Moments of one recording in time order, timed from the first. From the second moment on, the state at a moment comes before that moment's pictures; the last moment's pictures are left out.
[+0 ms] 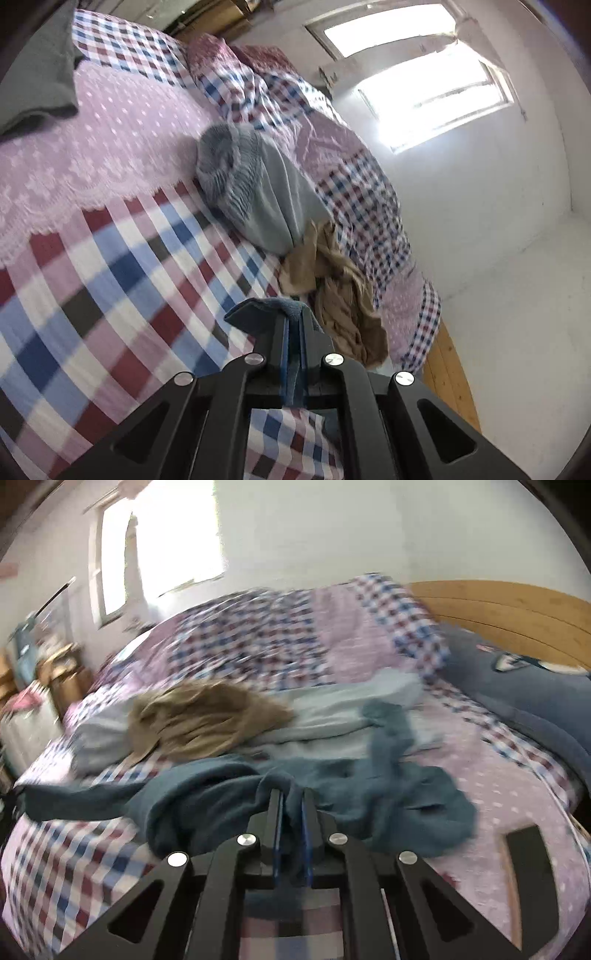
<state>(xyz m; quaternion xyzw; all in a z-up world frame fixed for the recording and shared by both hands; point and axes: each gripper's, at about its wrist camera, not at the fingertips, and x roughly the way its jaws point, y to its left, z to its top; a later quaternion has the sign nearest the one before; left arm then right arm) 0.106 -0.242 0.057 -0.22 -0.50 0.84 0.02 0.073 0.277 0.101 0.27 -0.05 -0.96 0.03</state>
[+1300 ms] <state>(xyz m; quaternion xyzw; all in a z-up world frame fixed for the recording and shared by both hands) 0.096 -0.216 0.057 -0.29 -0.43 0.86 -0.01 0.073 0.220 0.078 0.32 0.01 -0.94 0.13</state>
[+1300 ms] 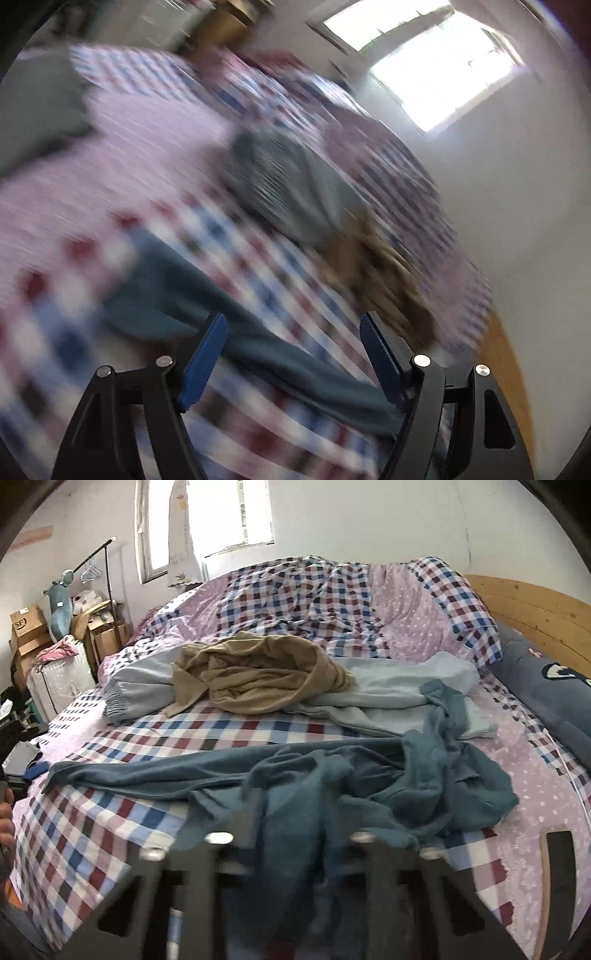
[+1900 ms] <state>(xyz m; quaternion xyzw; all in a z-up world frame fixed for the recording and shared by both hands) 0.067 -0.119 0.053 -0.37 -0.36 0.82 0.26 0.173 0.062 0.064 0.23 0.20 -0.87 0.39</state>
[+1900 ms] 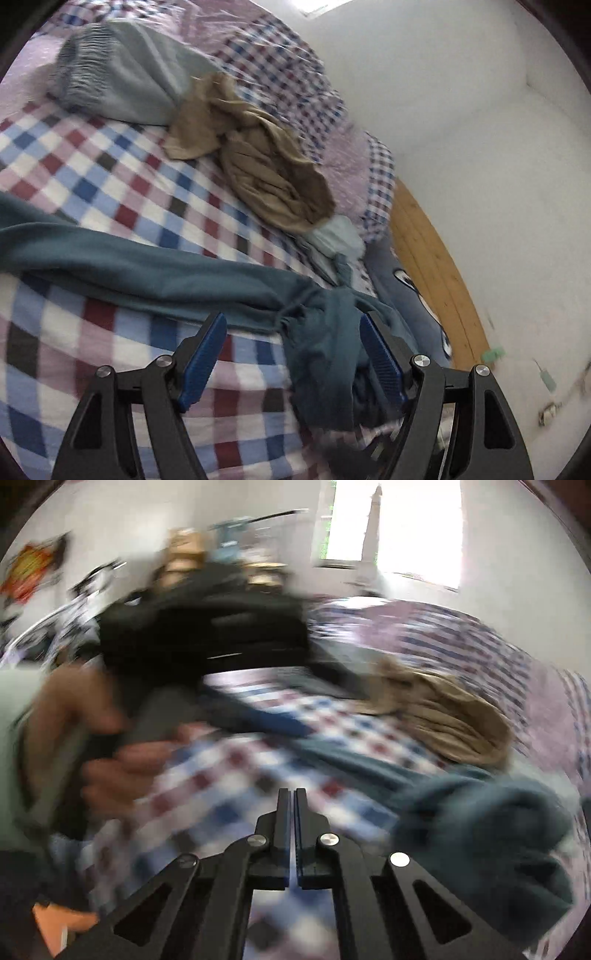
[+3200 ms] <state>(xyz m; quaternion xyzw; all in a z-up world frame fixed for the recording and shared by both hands) 0.081 0.008 0.049 -0.38 -0.24 0.84 0.31 0.095 0.311 0.110 0.30 -0.21 -0.91 0.20</state>
